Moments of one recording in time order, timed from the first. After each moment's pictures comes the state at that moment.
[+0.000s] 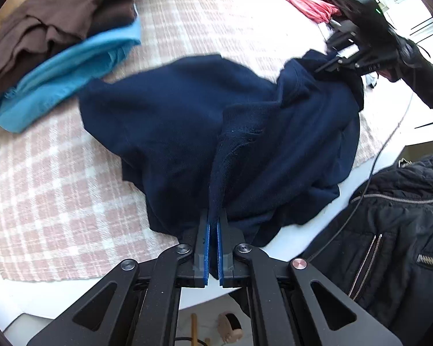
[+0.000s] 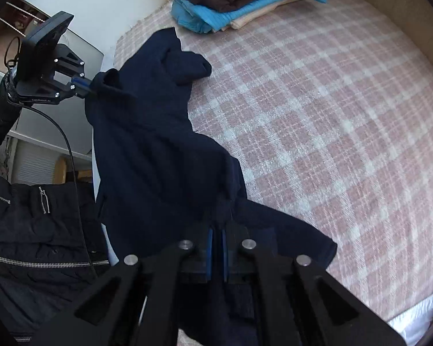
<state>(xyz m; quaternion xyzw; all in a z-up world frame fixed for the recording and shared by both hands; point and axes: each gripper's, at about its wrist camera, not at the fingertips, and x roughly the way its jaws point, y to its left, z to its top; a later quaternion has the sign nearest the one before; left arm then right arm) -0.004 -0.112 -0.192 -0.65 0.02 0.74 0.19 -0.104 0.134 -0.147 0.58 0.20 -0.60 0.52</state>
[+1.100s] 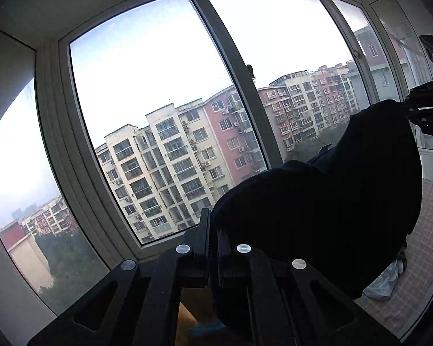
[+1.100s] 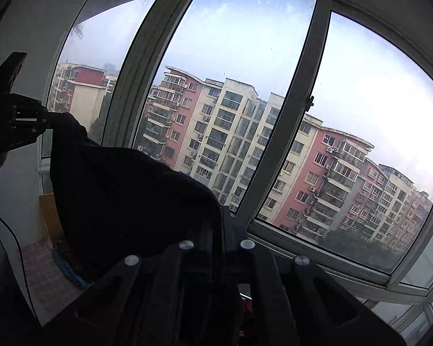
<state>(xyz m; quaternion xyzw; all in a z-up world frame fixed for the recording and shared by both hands) -0.004 -0.038 0.373 -0.11 0.19 0.97 0.10 0.011 0.243 0.442 0.10 0.20 -0.96 0.14</state>
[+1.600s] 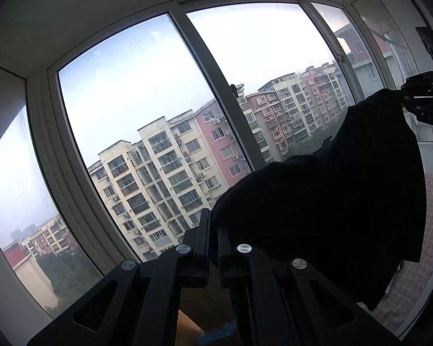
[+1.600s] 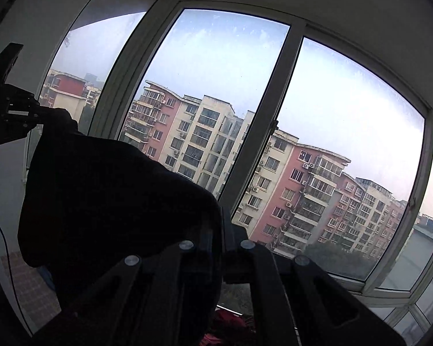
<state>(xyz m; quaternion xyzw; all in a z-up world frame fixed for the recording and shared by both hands) 0.045 -0.018 0.430 -0.06 0.24 0.96 0.09 0.044 0.268 0.473 0.05 0.20 -0.97 0.09</state>
